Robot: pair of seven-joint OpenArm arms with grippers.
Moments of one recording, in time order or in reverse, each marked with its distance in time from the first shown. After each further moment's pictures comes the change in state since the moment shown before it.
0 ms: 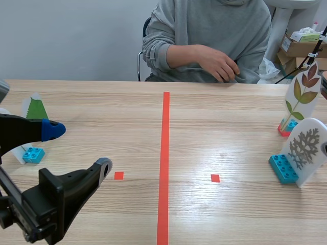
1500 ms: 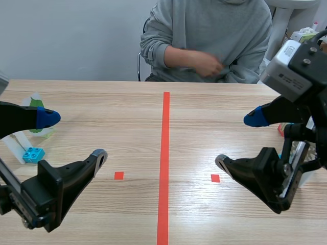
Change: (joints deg) left arm -1.9 0.0 -0.9 0.0 4.6 0.2 -1.8; right arm 6.1 13.3 -32.5 12.3 2.3 -7.2 -7.4
